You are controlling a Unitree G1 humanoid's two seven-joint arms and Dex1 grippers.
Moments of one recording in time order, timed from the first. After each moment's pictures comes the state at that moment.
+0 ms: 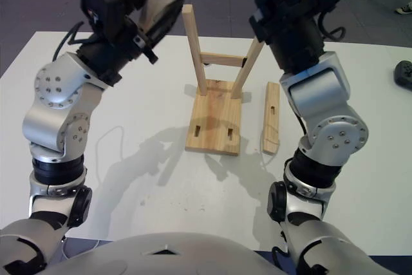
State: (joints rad) left arm -0.53 0.36 -0.14 -0.51 -0.31 0.39 -0.50; right arm -0.61 -0.26 -0.31 -0.45 1.65 0.68 -0.15
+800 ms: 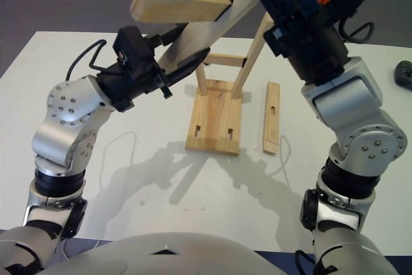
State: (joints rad) left arm -0.46 0.38 -0.19 -0.53 -0.26 0.36 -0.56; right arm -0.46 -0.49 -0.28 -0.52 1.64 0.64 -0.06
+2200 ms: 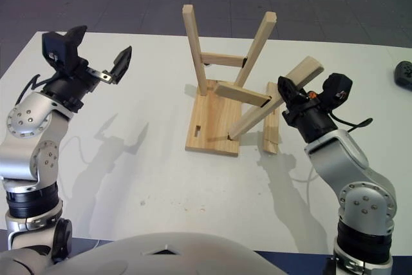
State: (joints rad) left arm -0.23 0.43 0.14 -0.49 -0.30 0.53 -0.32; right arm 0.07 -0.55 -0.33 -0.63 1.43 0.66 -0.43
